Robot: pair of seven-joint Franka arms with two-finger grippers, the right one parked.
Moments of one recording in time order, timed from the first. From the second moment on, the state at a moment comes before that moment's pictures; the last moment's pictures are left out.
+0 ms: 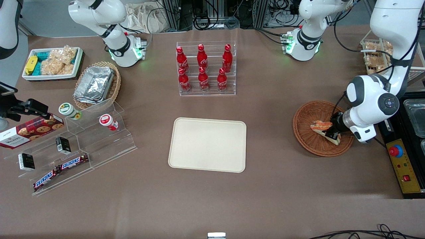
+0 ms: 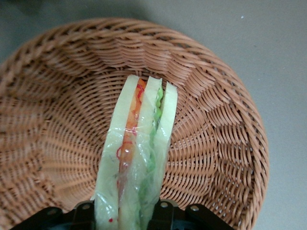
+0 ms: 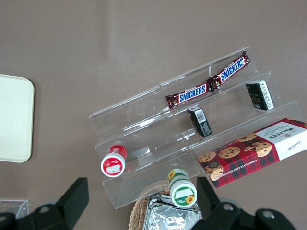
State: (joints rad) arm 0.34 0.27 -0.29 -2.20 0.05 2.37 -1.13
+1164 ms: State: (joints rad) arm 0.05 0.34 -0.59 -1.65 0.11 1.79 -0.96
